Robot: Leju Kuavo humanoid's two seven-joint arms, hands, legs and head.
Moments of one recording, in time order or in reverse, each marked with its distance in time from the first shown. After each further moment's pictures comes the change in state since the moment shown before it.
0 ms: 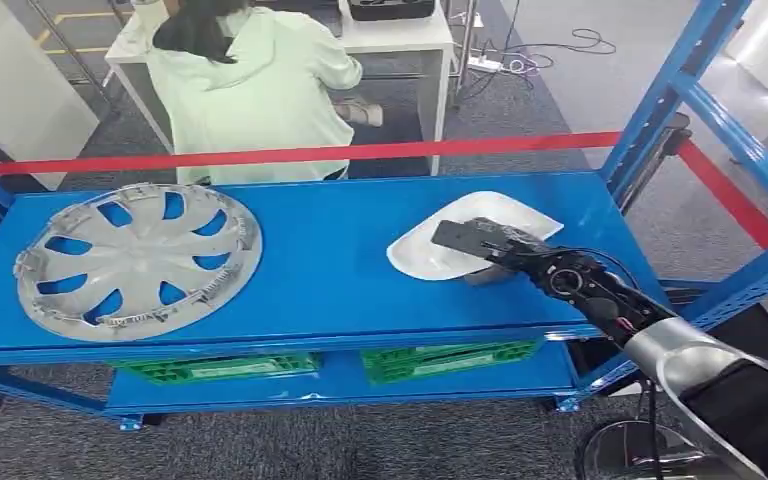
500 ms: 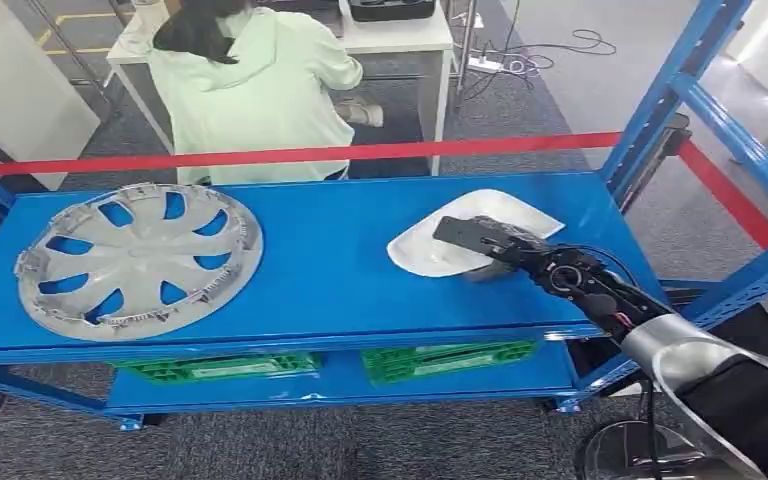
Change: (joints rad) left arm 0.000 0.000 0.000 0.000 0.003 0.000 -0.002; right arm -0.018 0.009 0.001 0.038 -0.015 -0.007 -0.006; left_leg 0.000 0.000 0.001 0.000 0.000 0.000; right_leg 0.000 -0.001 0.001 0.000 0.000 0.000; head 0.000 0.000
